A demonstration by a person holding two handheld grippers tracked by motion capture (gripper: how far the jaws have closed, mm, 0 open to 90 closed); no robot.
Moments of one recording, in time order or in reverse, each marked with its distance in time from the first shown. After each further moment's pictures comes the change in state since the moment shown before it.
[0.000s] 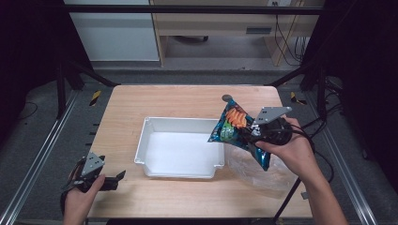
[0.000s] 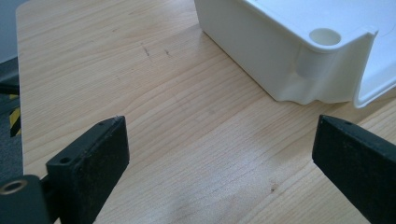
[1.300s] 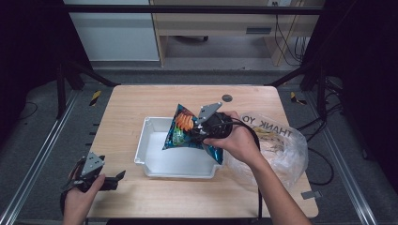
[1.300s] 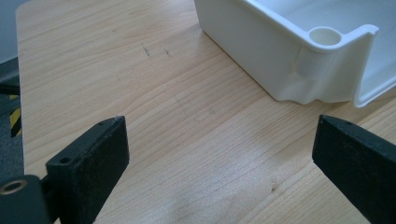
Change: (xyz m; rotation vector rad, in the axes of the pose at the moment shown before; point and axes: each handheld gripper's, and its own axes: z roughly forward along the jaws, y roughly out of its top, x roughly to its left) left arm 0.001 0.000 0.000 0.003 -0.001 0.004; right arm 0.049 0.085 0.102 0.000 0.165 -0.171
